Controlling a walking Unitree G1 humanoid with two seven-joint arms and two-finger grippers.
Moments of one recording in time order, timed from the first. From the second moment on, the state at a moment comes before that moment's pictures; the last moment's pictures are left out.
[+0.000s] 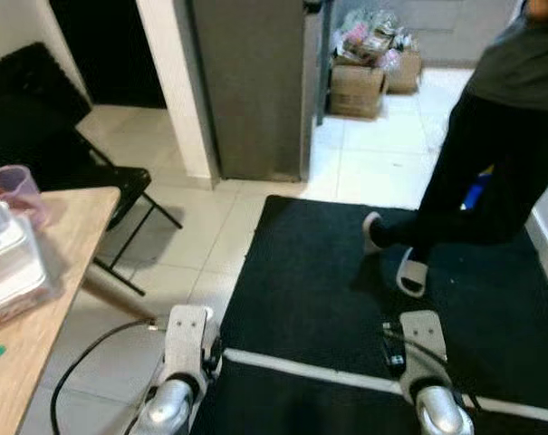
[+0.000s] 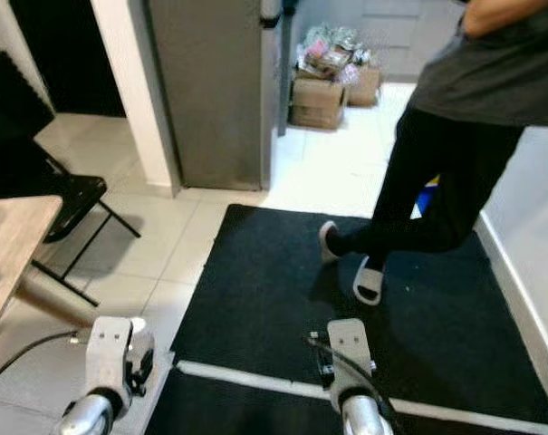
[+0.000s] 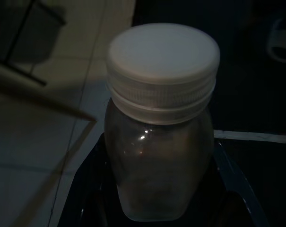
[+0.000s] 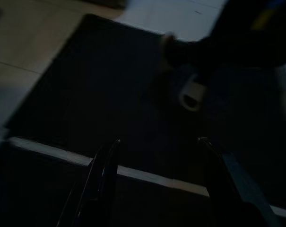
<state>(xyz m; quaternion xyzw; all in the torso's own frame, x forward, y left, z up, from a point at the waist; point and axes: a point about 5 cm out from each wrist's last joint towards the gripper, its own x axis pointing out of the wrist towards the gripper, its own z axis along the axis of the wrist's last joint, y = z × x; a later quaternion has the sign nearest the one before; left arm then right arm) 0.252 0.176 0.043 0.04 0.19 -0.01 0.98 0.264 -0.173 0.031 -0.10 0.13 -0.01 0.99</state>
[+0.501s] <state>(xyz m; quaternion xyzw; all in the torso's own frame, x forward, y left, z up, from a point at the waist) 0.240 0.195 0.019 0.04 0.21 0.02 0.98 0.262 -0.167 0.021 -0.07 0.11 -0.01 0.99</state>
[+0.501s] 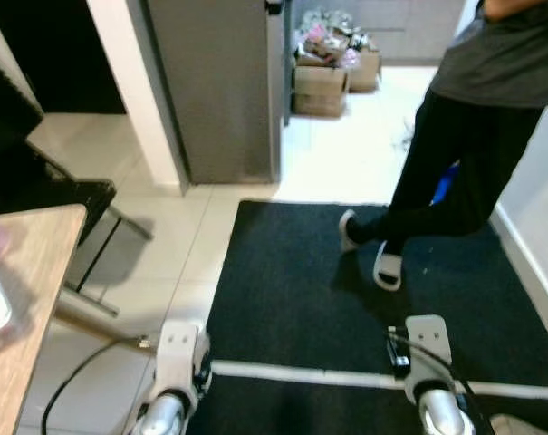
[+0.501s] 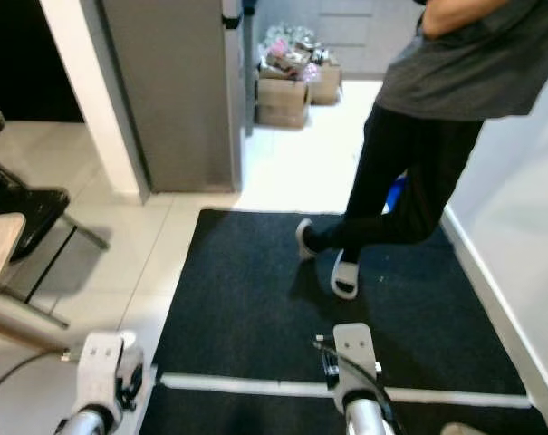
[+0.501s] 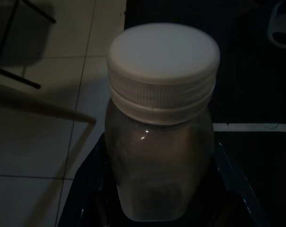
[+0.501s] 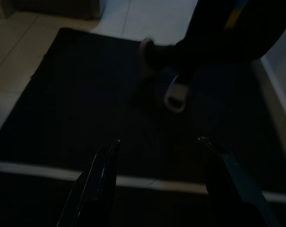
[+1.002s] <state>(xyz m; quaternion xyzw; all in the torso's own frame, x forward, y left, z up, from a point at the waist) 0.238 0.189 0.021 0.04 0.18 -0.02 0.98 0.269 -0.159 0.027 -0.07 0.08 0.02 0.99</state>
